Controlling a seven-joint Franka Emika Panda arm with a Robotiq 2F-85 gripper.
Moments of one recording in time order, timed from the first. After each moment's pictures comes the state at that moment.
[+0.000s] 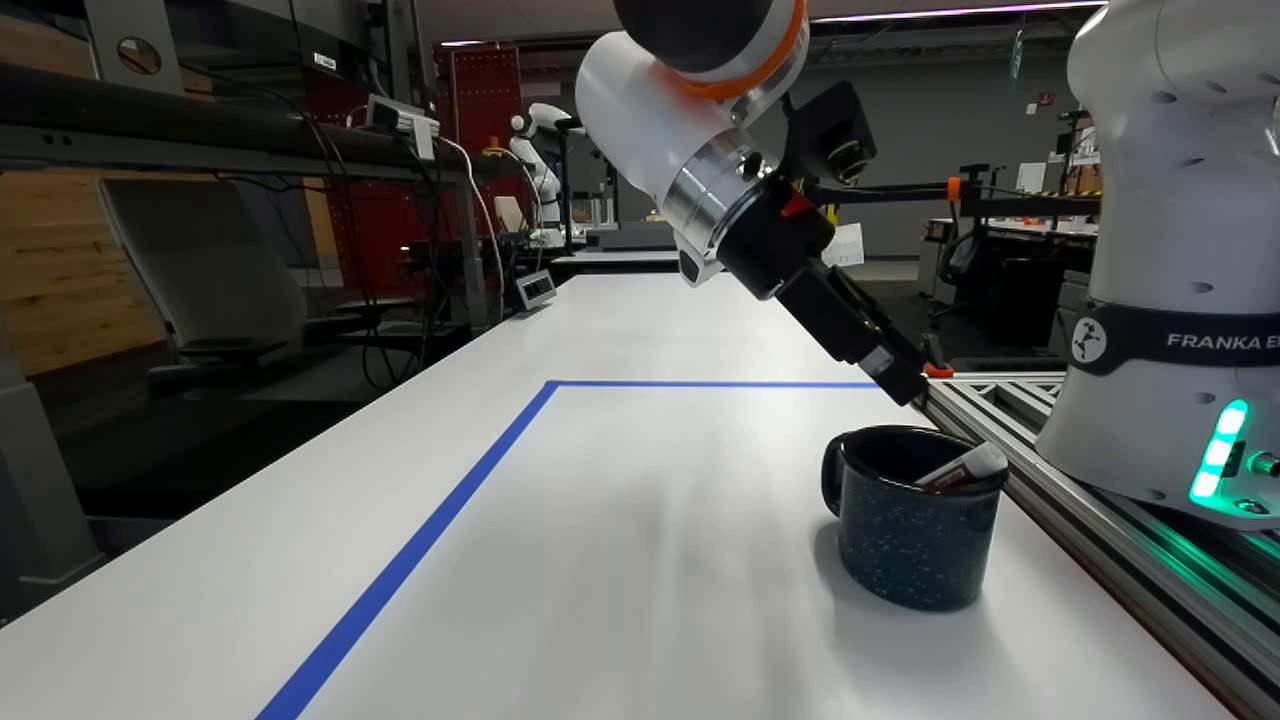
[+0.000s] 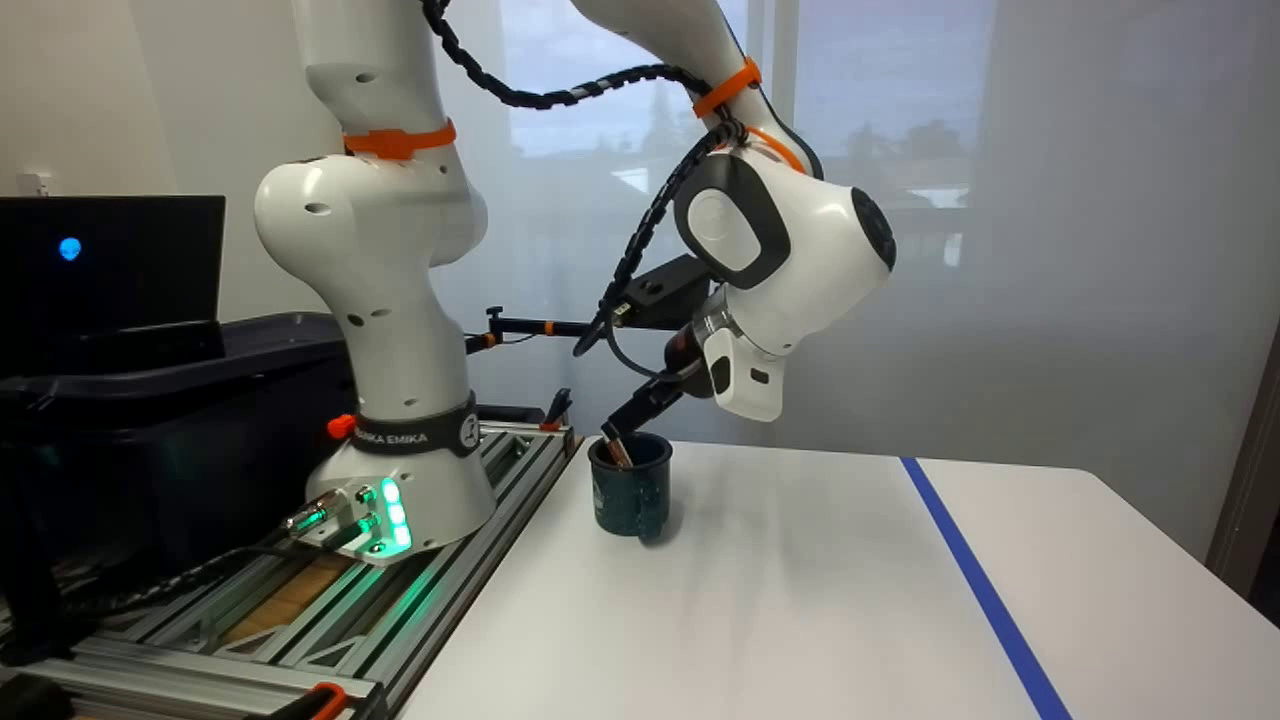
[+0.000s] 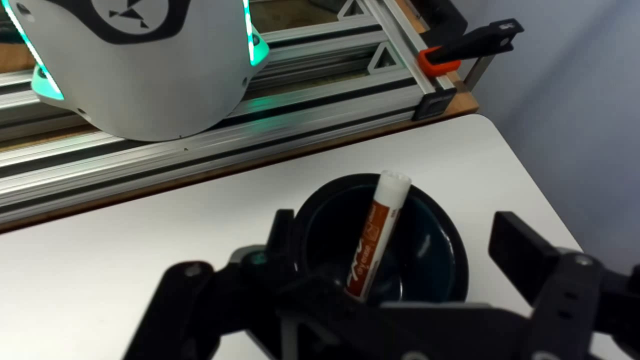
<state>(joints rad) -0.01 0.00 0.00 -2.65 0.34 1.85 0.06</state>
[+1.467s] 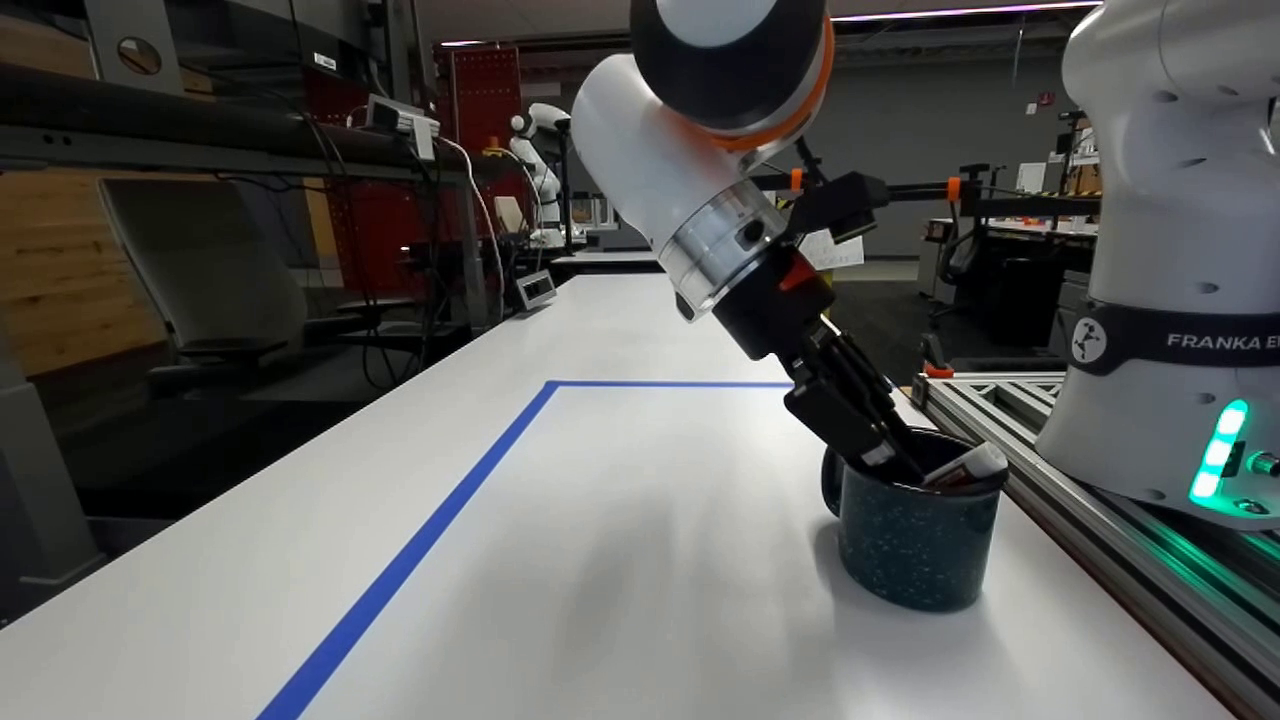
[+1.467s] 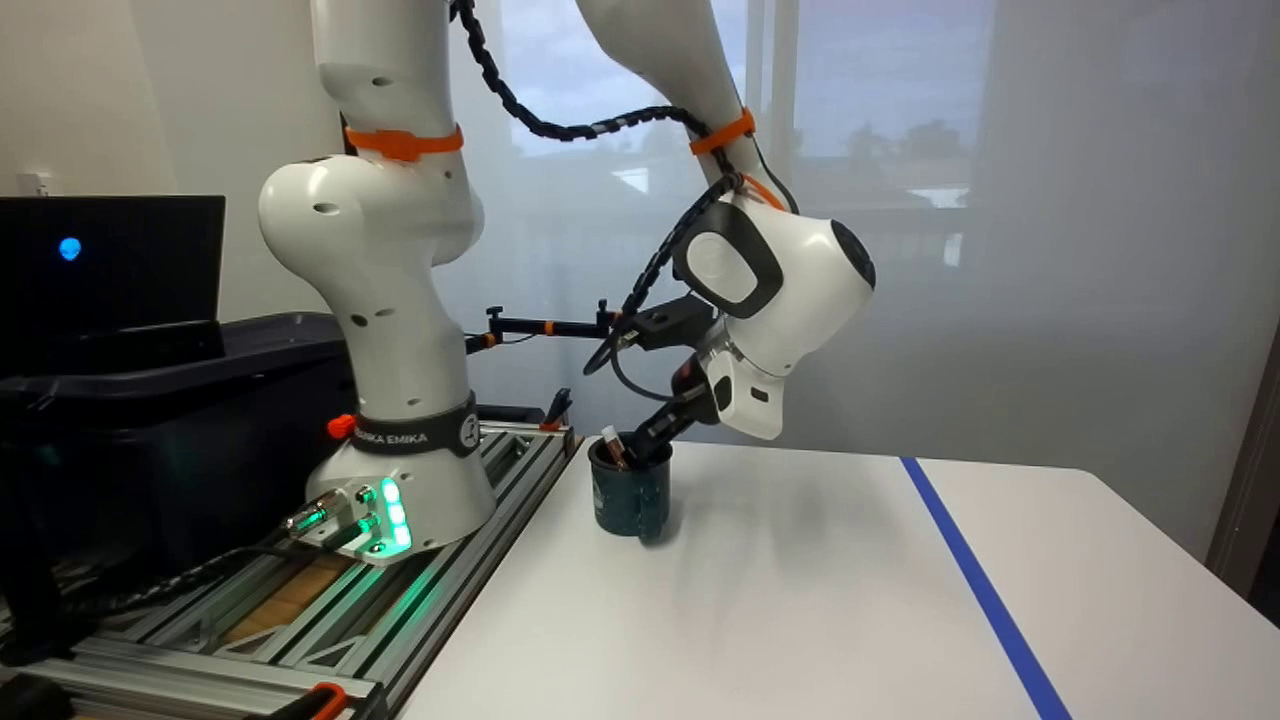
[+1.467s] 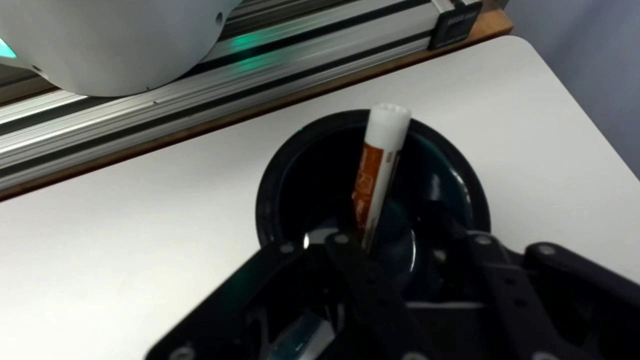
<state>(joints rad) 0.04 0.09 0.06 -2.67 0.35 2.08 0.20</state>
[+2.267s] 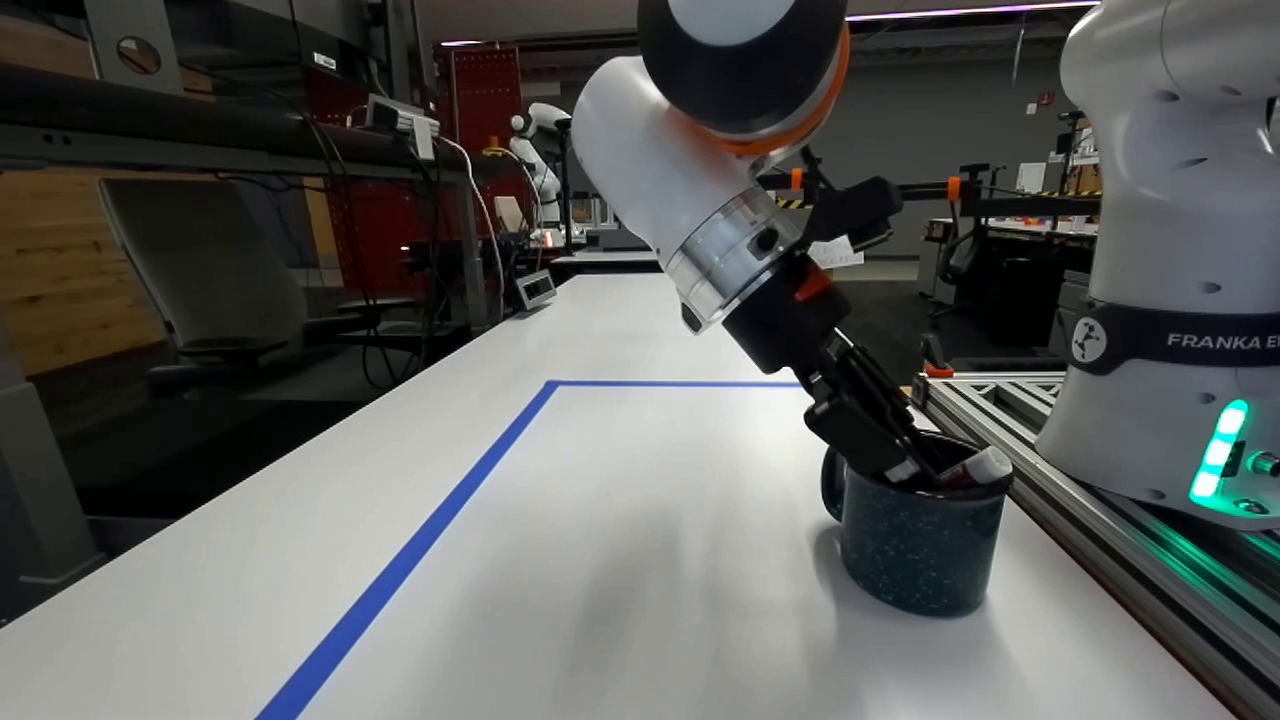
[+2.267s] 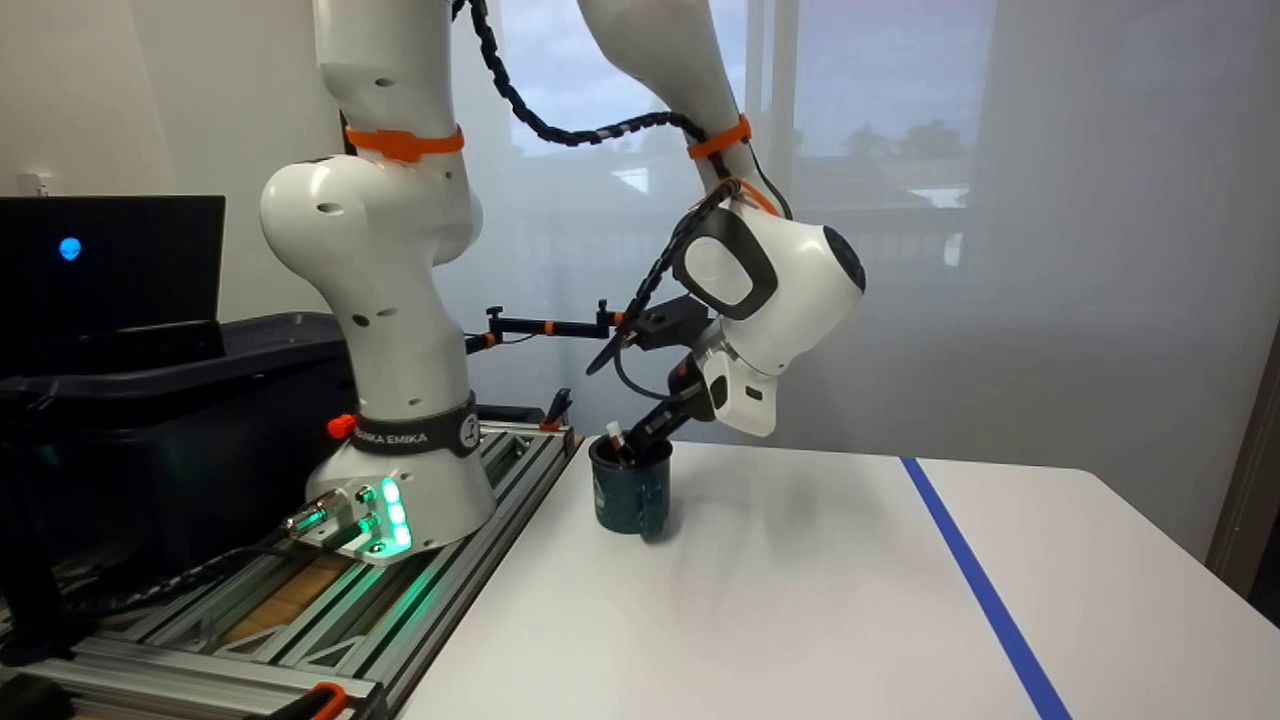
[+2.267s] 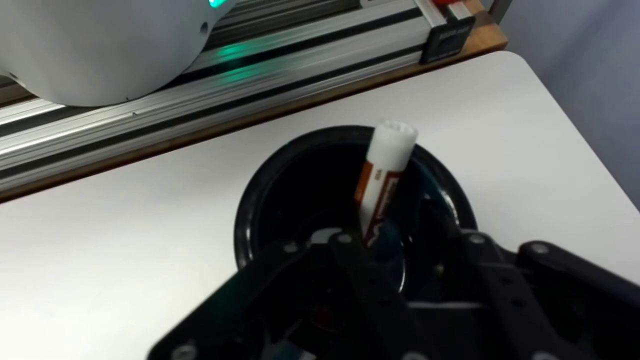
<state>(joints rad) 0.06 0.10 0.09 -2.68 0.38 2.09 0.19</state>
